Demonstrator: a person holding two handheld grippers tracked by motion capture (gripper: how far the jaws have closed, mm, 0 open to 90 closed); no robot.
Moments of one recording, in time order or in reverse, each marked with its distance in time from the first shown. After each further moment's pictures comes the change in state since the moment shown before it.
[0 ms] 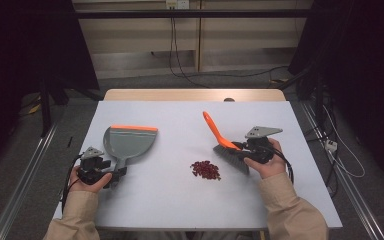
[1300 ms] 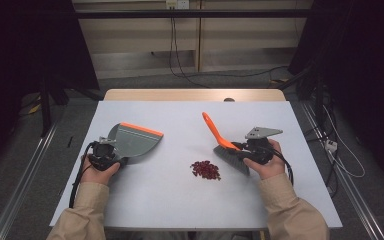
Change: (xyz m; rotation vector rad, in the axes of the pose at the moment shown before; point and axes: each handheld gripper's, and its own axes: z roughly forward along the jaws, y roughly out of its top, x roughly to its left) left arm -0.005 0.032 0.034 0.116 0.155 0.041; right arm 0.002 -0.002 0.002 -0.011 -0.004 0.009
